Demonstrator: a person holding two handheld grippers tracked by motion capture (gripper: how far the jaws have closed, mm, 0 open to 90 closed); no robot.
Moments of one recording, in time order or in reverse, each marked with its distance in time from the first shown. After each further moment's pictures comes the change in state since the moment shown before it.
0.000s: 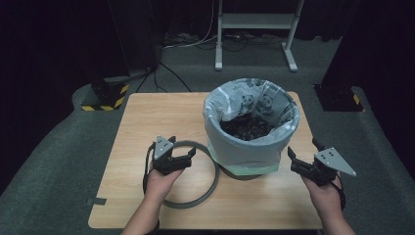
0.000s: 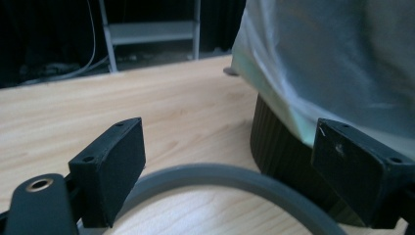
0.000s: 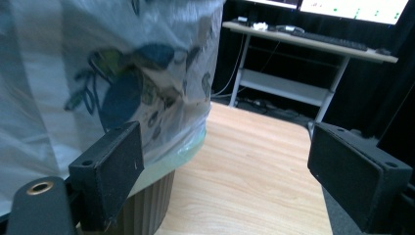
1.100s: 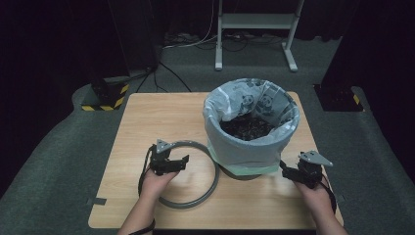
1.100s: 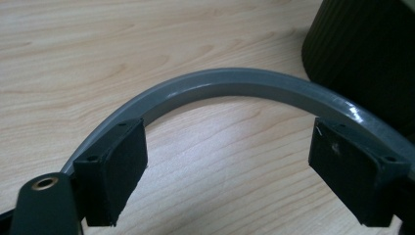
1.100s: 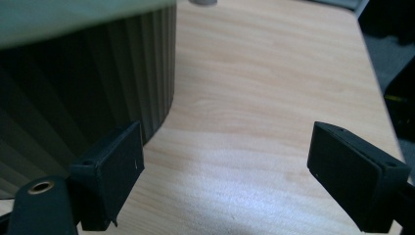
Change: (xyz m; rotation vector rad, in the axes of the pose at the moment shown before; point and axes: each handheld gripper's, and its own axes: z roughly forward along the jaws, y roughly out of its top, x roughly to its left) left arm 0.031 -0.035 0.022 0.331 0.045 -0.063; right arm 0.002 -0.058 0.038 0.360 0.039 0.059
